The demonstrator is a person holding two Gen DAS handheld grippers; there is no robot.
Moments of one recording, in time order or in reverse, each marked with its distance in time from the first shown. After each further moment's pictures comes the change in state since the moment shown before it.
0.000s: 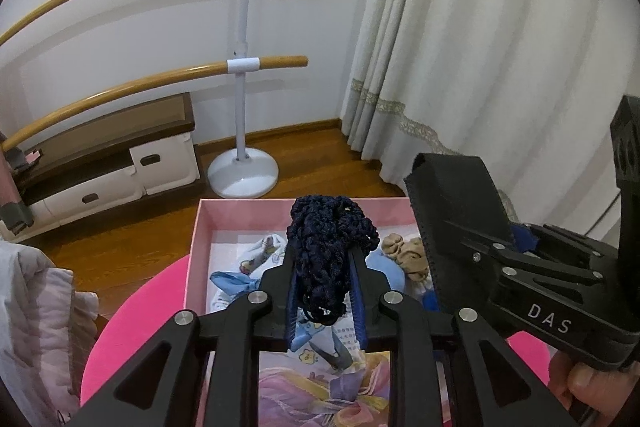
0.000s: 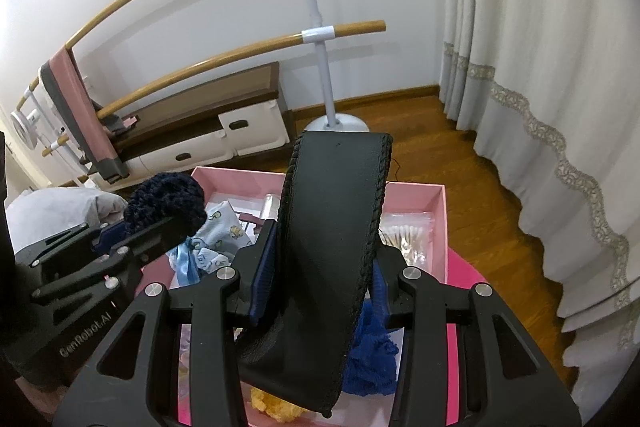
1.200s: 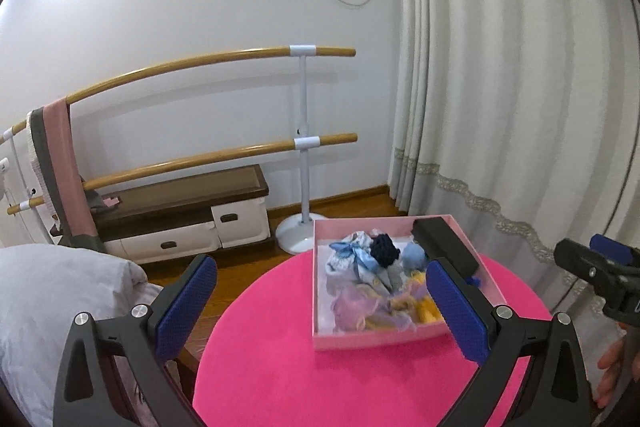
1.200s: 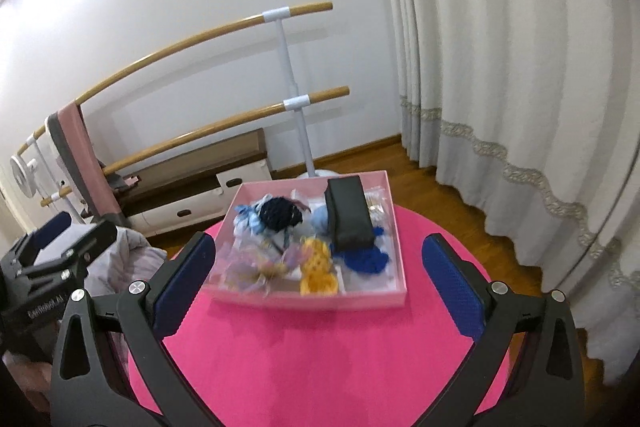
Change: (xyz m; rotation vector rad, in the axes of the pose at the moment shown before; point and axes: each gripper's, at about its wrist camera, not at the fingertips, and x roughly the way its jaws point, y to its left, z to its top) left arm -0.248 -0.017 -0.191 0.037 -0.311 0.187; right arm -0.211 0.055 -0.118 0.091 -0.275 -0.110
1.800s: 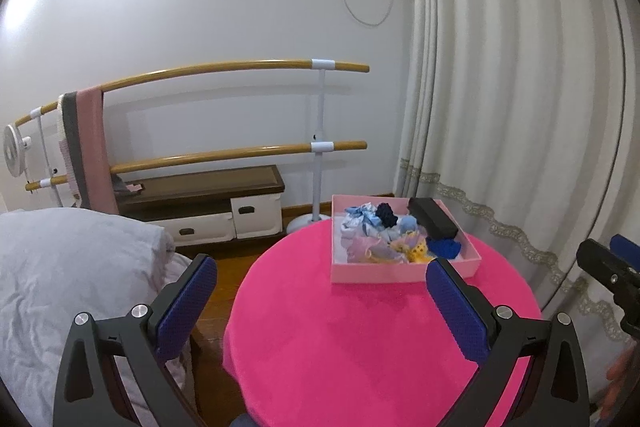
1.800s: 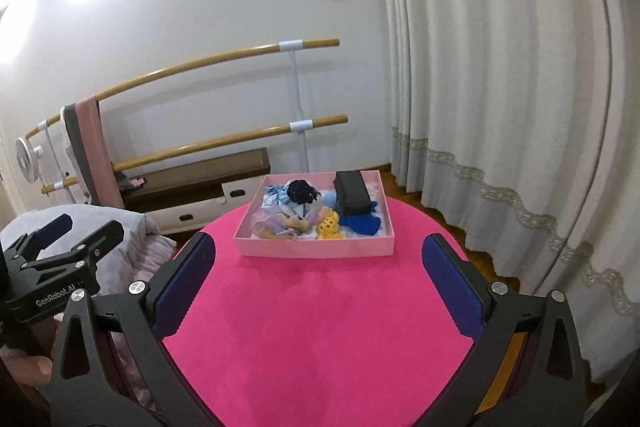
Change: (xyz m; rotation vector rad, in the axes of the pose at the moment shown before) left arm -0.202 0.030 -0.093 -0.057 -0.045 0.041; right arm -0.136 0.051 -0.082 -0.064 -0.132 -0.039
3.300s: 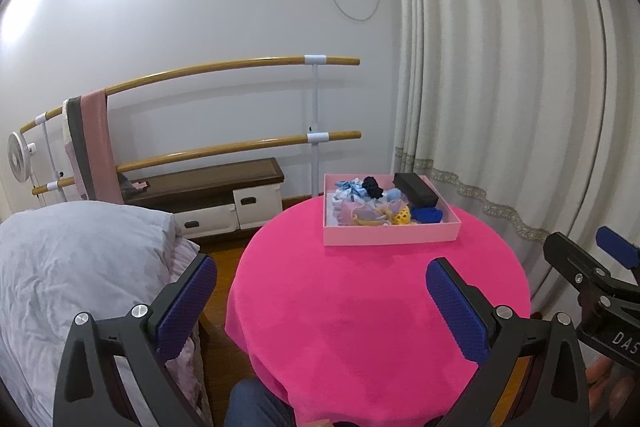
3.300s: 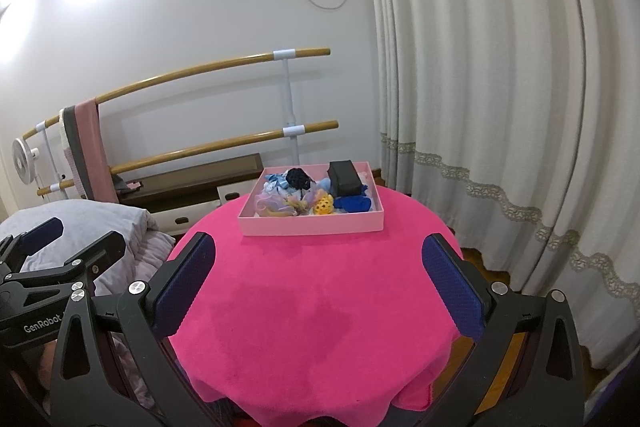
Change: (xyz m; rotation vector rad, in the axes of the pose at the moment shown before) left arm -0.089 -0.022 -0.021 0.038 0.025 -0.005; right arm -0.049 0.010 -0.052 0.012 -0.041 -0.037
